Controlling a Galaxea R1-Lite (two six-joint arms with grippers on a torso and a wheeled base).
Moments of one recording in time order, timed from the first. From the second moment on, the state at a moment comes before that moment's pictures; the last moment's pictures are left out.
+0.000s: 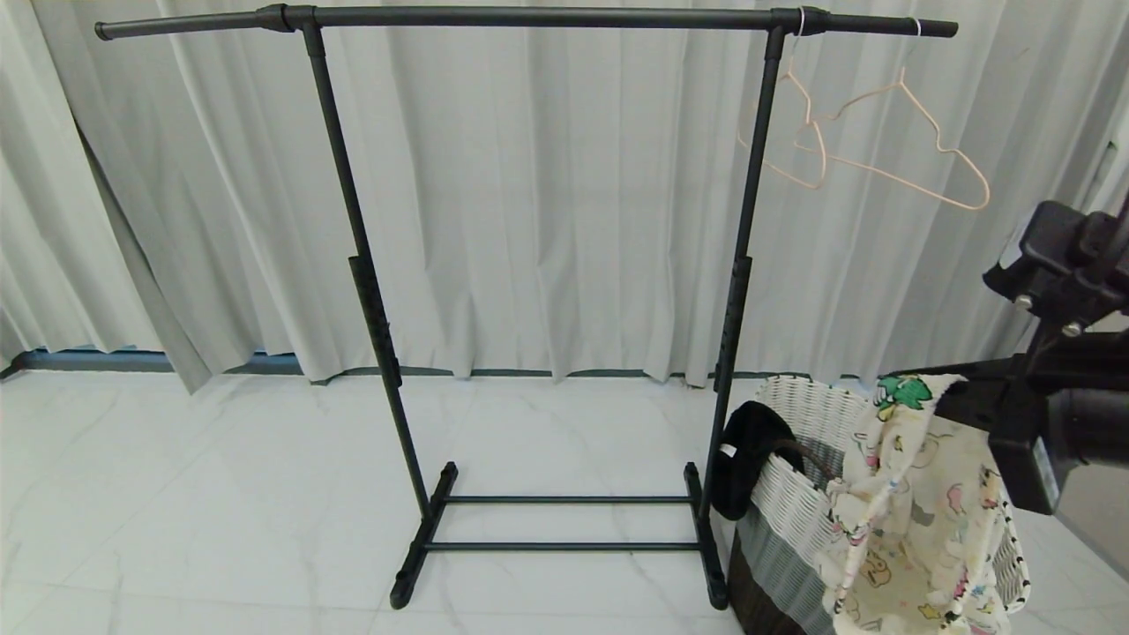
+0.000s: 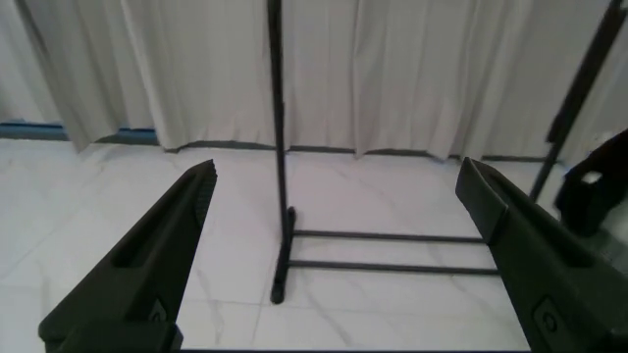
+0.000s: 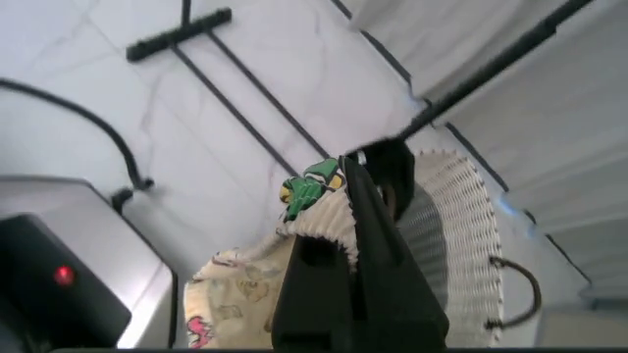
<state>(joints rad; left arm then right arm) -0.01 0.02 -0.05 -0.01 0.00 0.03 0.72 1.24 -1.02 0.23 -0.08 -0.31</state>
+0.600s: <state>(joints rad) -0.26 0.59 -0.46 -0.12 -0.08 -0.06 0.87 1.50 -1.24 0.08 -0.07 -0.17</state>
